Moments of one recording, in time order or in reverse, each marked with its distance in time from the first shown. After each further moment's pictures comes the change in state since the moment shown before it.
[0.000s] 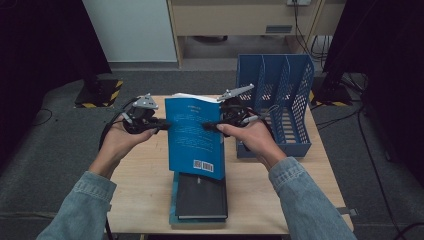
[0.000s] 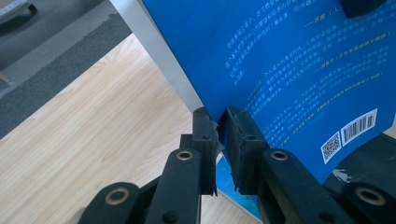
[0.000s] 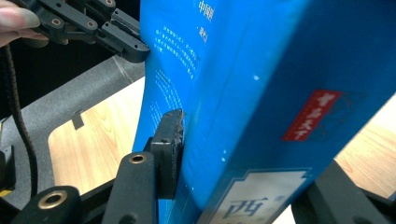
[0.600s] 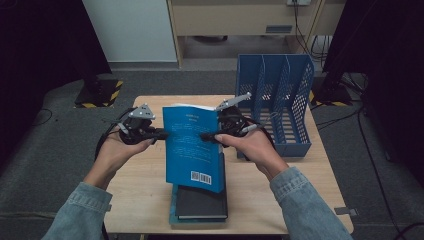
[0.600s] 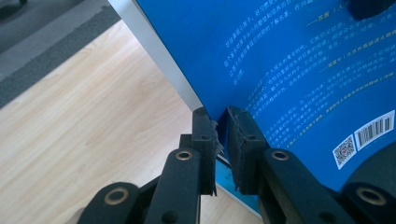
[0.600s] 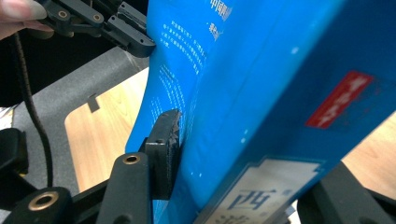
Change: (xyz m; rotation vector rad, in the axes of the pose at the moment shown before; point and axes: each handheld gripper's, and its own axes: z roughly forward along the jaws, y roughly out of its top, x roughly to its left) left arm -0.017 -0.015 -0.009 0.006 -0.018 -0.015; right arm 0.022 -0.012 -0.004 0.038 0.025 -0.011
